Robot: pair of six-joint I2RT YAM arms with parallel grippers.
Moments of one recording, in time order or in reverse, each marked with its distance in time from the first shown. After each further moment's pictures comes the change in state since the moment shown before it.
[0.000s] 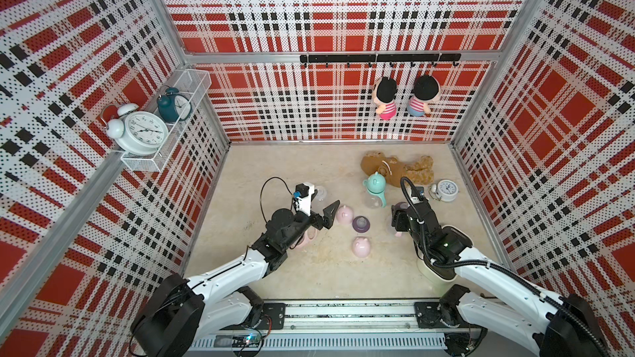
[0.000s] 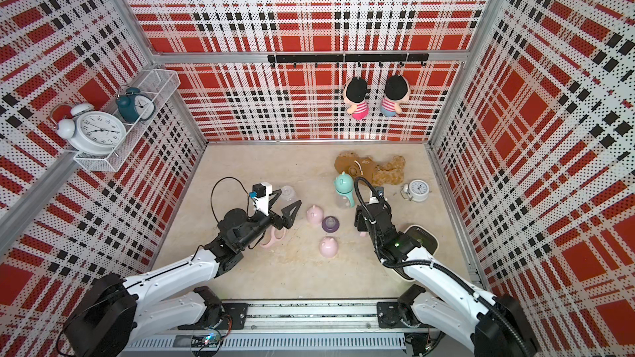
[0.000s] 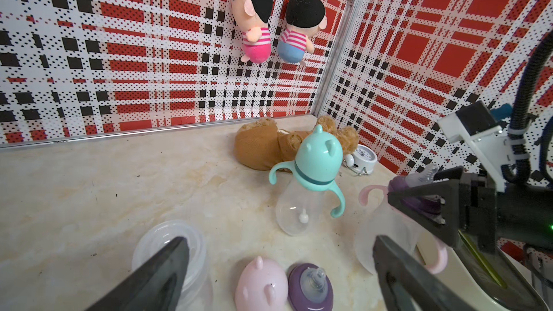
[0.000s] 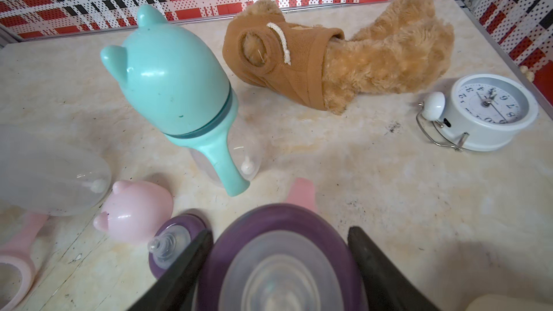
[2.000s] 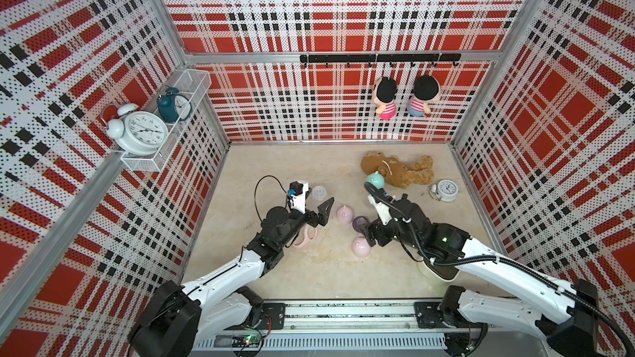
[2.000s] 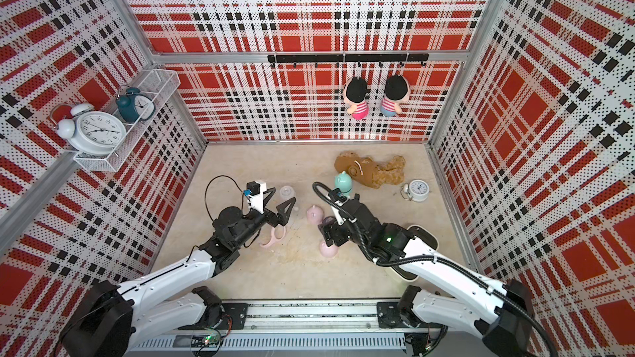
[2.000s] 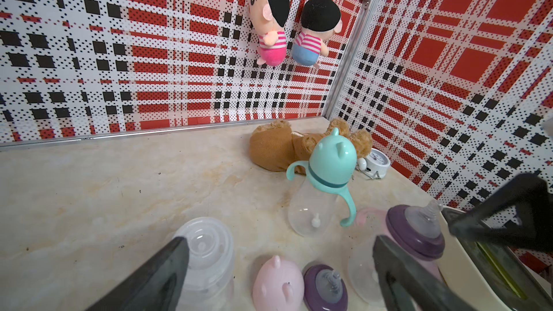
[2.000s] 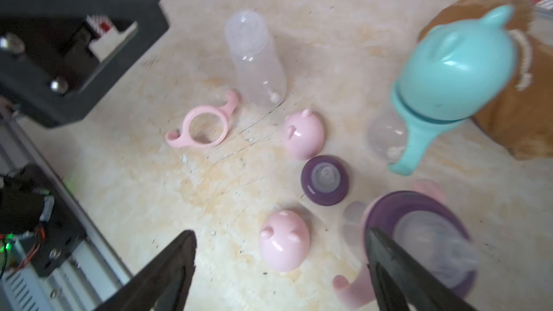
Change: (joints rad) left arm 0.071 -0.042 0.001 -0.051 0.018 0.002; right arm 0.319 0.087 0.341 -0.394 -0.299 -0.156
